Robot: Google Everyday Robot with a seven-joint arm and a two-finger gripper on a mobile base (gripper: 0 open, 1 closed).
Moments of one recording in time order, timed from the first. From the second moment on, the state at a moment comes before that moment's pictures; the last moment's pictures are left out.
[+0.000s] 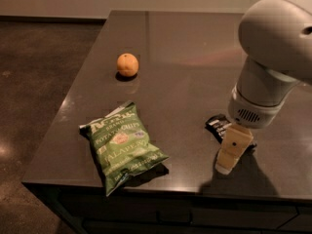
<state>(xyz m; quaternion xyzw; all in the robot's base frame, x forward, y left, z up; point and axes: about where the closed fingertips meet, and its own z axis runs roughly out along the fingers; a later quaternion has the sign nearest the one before) 0.424 -0.185 0.846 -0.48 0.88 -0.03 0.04</state>
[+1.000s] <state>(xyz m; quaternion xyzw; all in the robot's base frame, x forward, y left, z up) 0.423 -0.185 0.829 -0.47 0.88 -0.02 0.01</state>
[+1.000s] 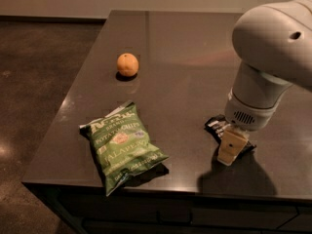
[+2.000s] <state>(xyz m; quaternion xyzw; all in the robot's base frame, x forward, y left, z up) 0.478 -0.170 0.863 -0.44 0.89 0.04 0.04</state>
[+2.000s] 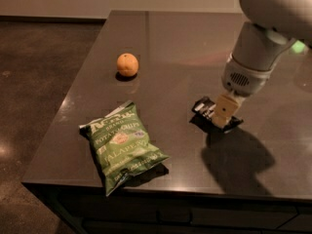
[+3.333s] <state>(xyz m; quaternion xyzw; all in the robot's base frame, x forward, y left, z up) 0.590 -0.069 0.864 -0.47 0.87 0.09 0.10</state>
